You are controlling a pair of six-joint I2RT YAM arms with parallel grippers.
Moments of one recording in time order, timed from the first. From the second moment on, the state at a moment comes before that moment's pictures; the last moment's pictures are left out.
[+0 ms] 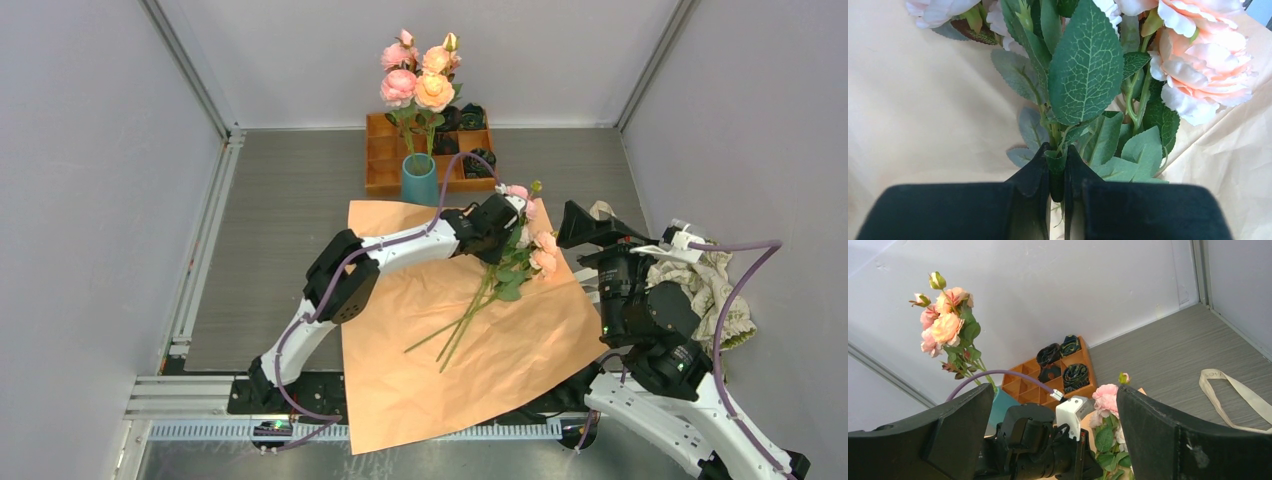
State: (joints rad) left arm -0.99 2.31 1.92 -0.47 -0.04 -0.34; right arm 0.81 0.39 0.83 -0.20 0.89 0.32
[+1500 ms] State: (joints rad) left arm -0.98 1.33 1.60 -0.28 -0.42 0.00; right arm 0.81 0.45 0.81 -0.21 0.85 0.39
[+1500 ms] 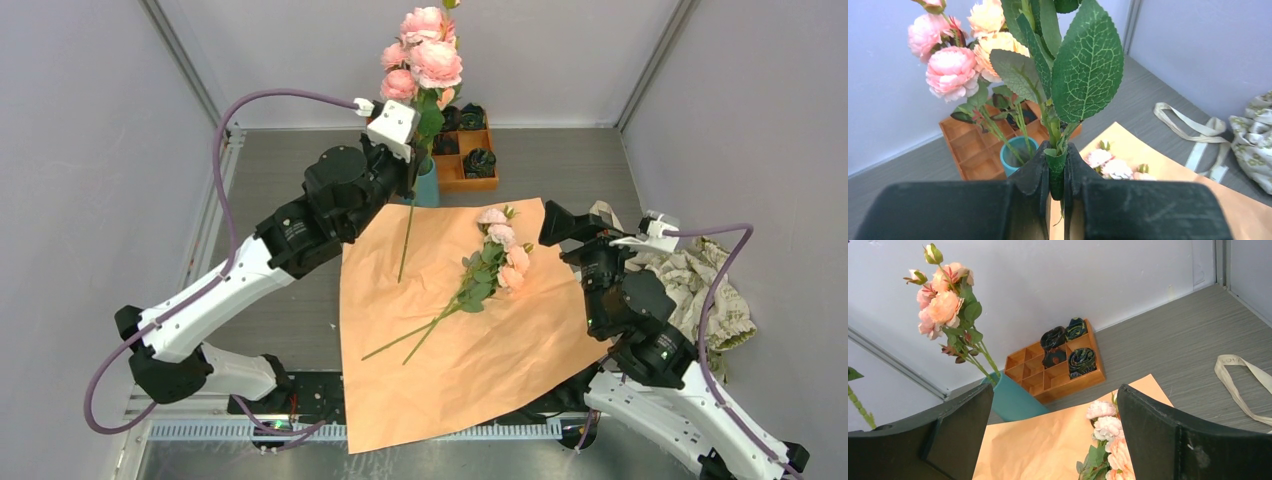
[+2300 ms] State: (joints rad) left arm -0.74 1.73 1.92 0.23 -0.53 0.23; right arm 0.81 0.48 0.81 -0.21 0.84 0.39
